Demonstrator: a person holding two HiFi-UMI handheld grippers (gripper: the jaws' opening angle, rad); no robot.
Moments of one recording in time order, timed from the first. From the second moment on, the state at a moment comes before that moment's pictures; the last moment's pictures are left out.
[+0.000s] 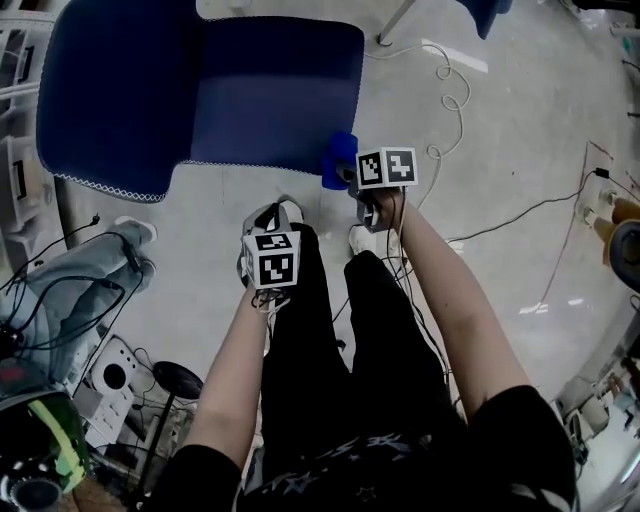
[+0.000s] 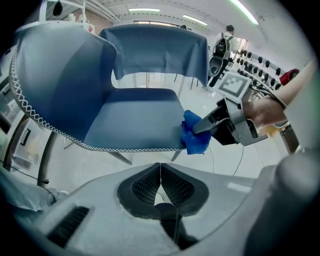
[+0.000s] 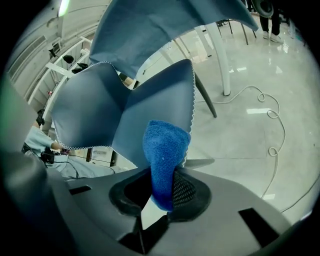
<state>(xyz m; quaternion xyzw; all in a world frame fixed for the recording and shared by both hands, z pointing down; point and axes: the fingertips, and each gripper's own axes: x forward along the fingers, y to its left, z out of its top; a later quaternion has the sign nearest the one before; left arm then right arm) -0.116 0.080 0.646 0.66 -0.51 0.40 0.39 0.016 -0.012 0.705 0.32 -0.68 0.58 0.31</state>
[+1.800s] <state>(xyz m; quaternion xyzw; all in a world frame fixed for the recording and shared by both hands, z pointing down) -0.073 0.164 0.358 0.68 -0.64 0.18 0.29 0.065 0.071 0.352 0.28 -0.85 0.41 0.17</state>
